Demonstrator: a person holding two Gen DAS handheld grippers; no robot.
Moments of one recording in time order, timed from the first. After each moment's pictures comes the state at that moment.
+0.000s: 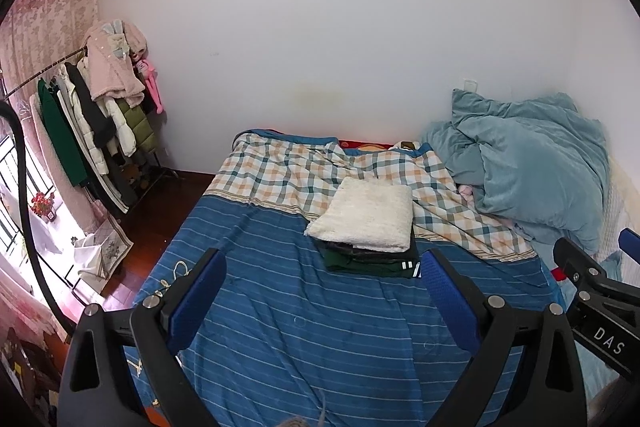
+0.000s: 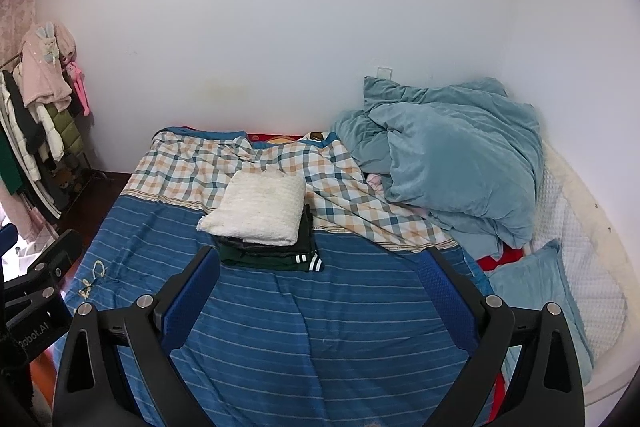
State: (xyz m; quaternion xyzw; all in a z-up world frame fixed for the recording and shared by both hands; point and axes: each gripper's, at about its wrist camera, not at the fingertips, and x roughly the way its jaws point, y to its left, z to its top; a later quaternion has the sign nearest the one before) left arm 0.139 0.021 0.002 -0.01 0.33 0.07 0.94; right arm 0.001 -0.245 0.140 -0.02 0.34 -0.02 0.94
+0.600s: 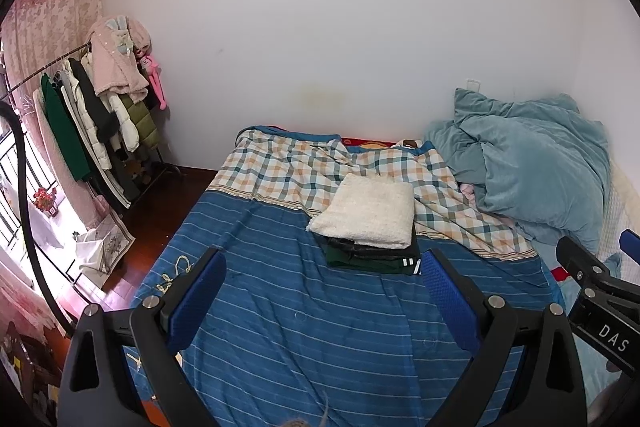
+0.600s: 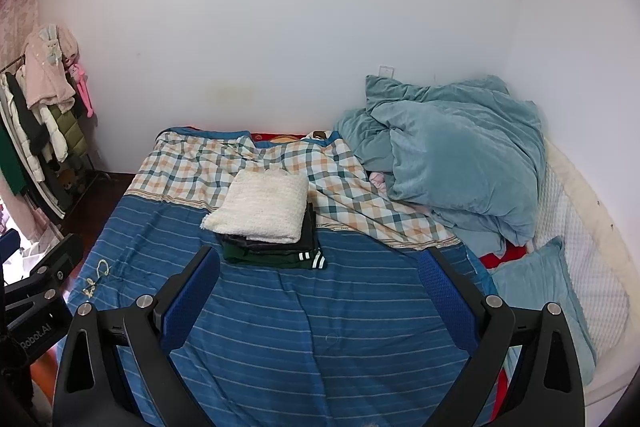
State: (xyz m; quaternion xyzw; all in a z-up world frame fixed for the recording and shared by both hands) left arm 0.128 0.023 0.001 -0.02 0.33 0.08 0.94; right arm -0.001 -0.244 0.140 -0.02 0.35 -0.01 0.94
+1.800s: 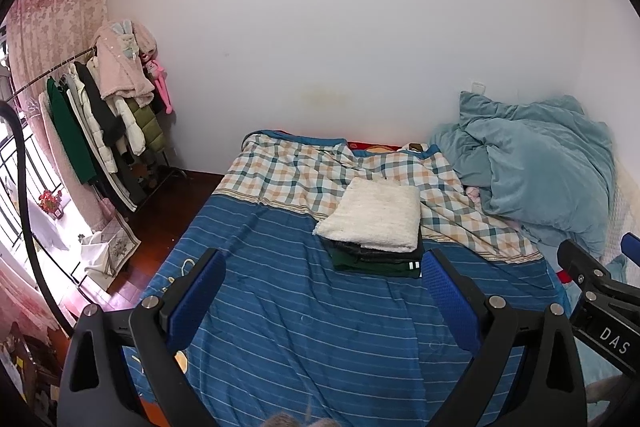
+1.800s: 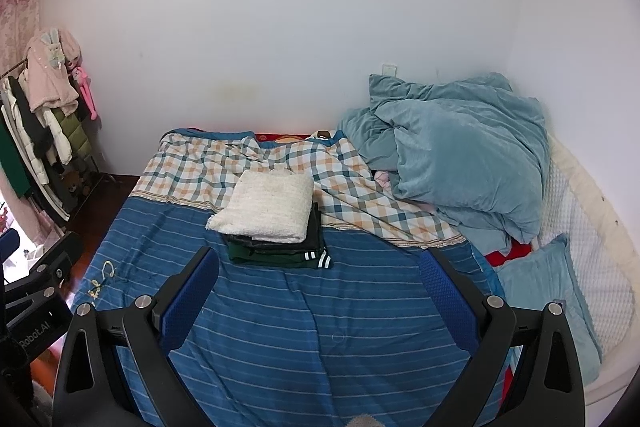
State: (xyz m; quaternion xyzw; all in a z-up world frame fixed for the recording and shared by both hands) left arm 0.125 0.028 0.004 -0.01 0.33 0.09 0.94; right arm -0.016 -0.243 0.129 -0.01 0.34 -0.01 0.94
